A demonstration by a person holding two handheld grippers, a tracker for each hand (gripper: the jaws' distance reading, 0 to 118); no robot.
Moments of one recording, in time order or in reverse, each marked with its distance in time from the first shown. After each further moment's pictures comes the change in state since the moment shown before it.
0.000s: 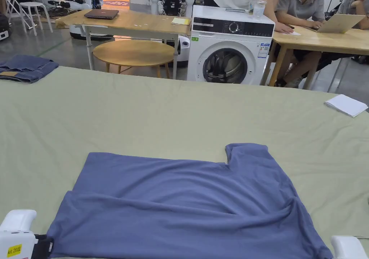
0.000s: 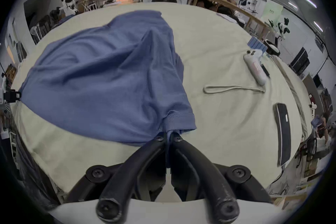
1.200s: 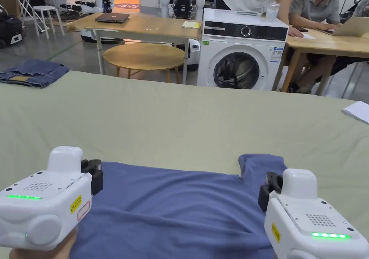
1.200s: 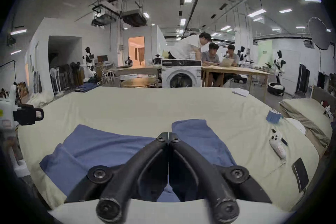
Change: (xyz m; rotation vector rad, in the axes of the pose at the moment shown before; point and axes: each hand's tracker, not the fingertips) left arm 0.079 0.101 0.047 0.551 0.017 -0.029; right arm -0.155 0.108 0.069 0.677 0.112 -0.064
